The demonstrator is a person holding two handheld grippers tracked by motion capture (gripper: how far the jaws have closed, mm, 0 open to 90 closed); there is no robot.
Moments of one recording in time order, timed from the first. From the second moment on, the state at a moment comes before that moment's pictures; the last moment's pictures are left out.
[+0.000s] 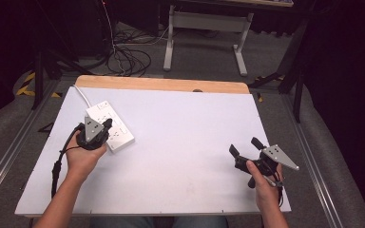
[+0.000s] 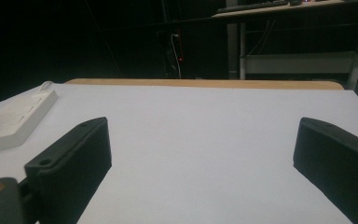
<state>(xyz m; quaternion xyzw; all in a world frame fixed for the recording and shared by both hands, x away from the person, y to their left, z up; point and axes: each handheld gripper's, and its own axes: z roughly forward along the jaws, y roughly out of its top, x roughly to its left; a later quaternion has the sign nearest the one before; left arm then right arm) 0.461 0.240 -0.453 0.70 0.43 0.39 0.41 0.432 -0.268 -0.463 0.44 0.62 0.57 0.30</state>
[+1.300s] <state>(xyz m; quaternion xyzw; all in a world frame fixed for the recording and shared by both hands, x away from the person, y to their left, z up) 0.483 0.220 -0.470 0.75 0.42 0.34 0.38 0.432 -0.268 -0.464 0.44 0.63 0.57 0.30</state>
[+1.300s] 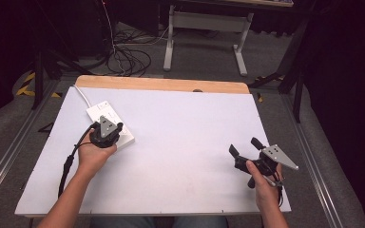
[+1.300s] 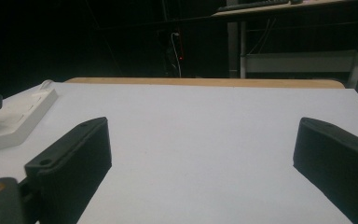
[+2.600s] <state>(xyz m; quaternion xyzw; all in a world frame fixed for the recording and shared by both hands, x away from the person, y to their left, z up) 0.502 0.218 -0.480 0.76 0.44 0.32 0.34 0.433 -0.266 -0.464 0.43 0.63 0.57 0.30</state>
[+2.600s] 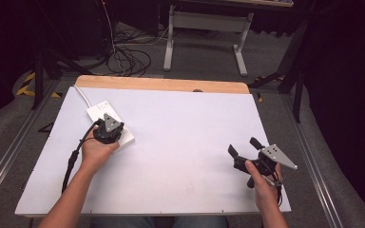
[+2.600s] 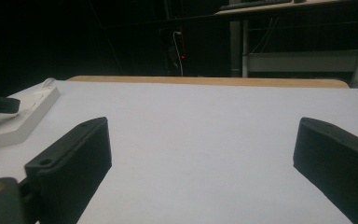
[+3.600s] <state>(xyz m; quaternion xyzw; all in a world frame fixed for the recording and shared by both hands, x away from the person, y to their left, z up) 0.502 0.226 -0.481 0.76 0.44 0.33 0.35 0.433 -0.265 -0.464 0.43 0.63 0.57 0.30</state>
